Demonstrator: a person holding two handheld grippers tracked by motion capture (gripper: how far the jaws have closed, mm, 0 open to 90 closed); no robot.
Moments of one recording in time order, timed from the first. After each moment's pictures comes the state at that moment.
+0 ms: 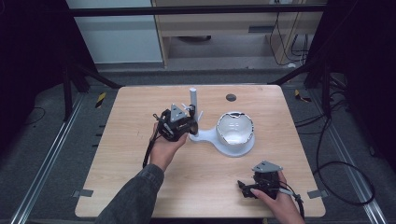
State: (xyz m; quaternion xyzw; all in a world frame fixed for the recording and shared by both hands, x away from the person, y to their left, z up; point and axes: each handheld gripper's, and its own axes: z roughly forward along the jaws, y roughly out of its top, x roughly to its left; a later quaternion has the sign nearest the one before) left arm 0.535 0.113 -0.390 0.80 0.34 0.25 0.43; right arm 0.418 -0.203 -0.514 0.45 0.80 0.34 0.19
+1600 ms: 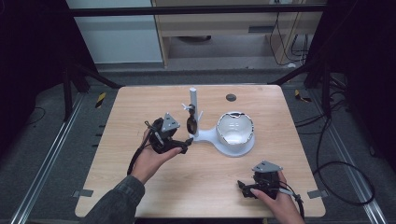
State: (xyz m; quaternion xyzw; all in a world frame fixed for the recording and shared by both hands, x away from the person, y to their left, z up) left arm 0.502 0.135 -0.385 0.83 0.32 0.22 0.40; right arm 0.418 -0.203 -0.514 0.45 0.80 0.34 0.19
